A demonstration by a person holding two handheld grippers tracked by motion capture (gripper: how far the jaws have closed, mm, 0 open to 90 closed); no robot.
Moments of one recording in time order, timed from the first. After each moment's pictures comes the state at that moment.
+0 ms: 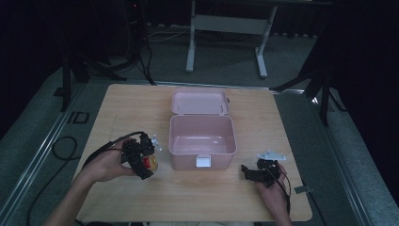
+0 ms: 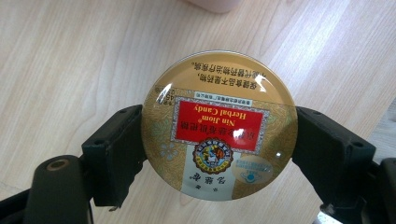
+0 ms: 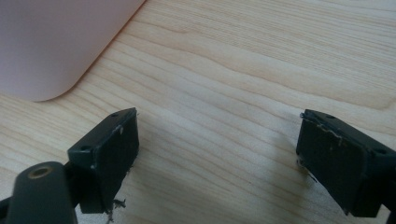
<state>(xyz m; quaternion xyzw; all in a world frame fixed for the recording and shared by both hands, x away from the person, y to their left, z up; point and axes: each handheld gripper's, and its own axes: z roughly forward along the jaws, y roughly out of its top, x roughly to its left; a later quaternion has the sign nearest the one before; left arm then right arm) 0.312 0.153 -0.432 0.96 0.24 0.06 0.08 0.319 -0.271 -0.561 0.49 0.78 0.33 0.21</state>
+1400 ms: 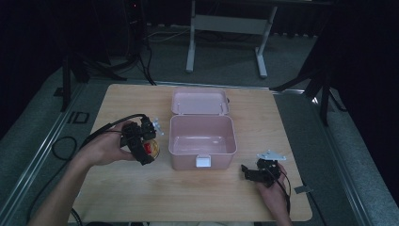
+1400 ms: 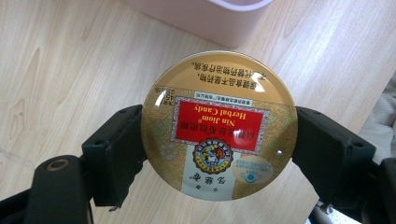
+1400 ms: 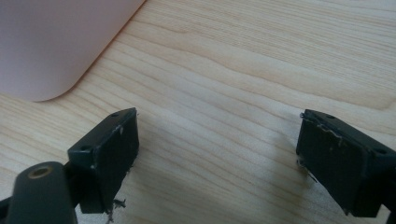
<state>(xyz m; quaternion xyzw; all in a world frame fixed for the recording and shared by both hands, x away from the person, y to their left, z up) 0.328 0.147 -0.379 0.97 0.22 0.07 0.09 0.319 -0.271 -0.560 0.49 0.78 0.33 0.21</state>
